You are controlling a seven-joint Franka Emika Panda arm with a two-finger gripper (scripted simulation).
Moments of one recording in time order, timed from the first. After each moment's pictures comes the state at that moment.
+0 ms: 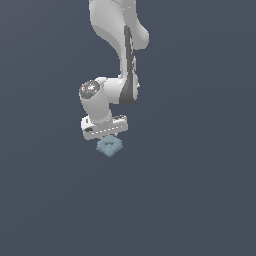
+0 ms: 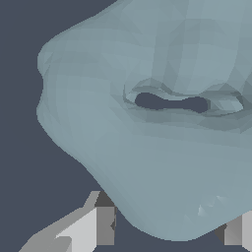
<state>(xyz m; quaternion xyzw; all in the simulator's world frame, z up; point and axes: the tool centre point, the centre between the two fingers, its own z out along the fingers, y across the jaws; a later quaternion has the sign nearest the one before) -0.061 -0.093 0.079 -0.99 -0.11 0.01 0.05</state>
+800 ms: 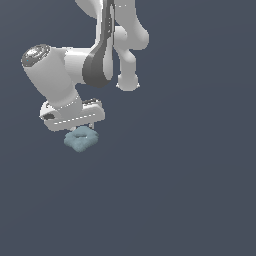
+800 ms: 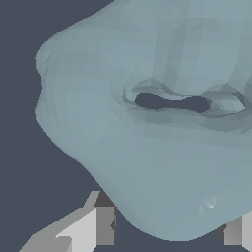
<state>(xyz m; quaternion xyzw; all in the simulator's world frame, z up) -0.020 -0.179 0.197 -0.99 -0.11 0.01 0.05</state>
